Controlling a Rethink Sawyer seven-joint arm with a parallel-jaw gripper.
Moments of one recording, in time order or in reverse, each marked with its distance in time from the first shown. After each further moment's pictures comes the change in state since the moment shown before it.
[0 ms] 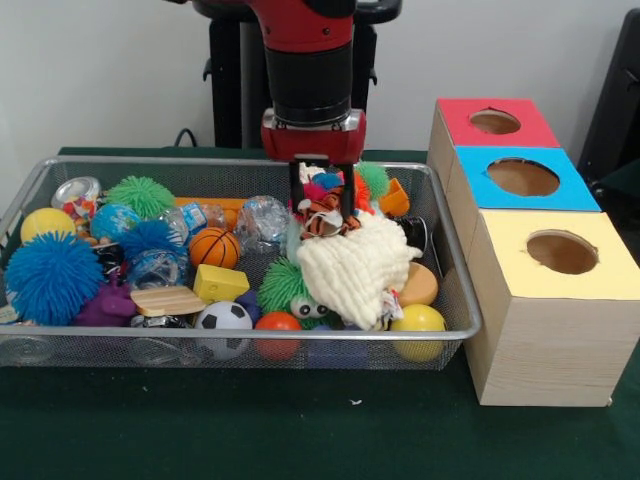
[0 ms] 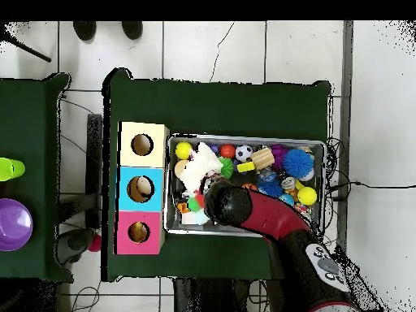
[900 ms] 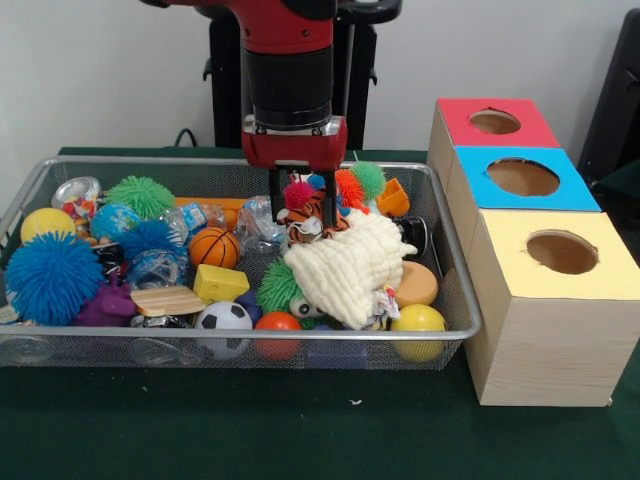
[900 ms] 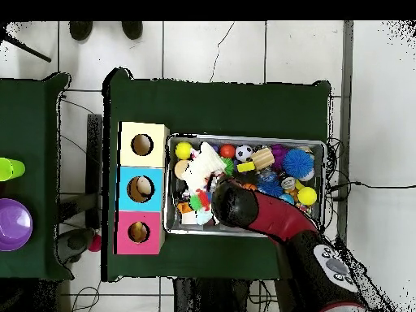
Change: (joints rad) arm -0.036 0.006 0.016 0.000 -0.051 -0.076 0.000
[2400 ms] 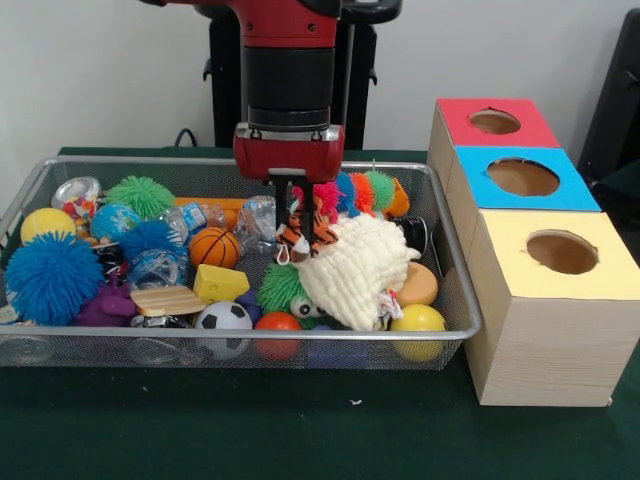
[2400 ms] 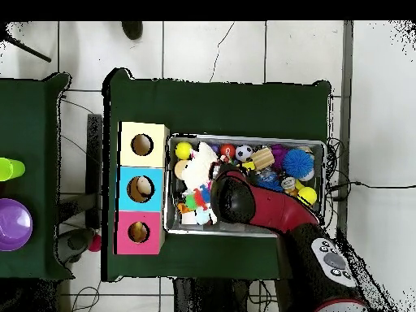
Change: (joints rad) arm 0.012 -0.002 0.004 -0.052 -0.074 -0.113 0.000
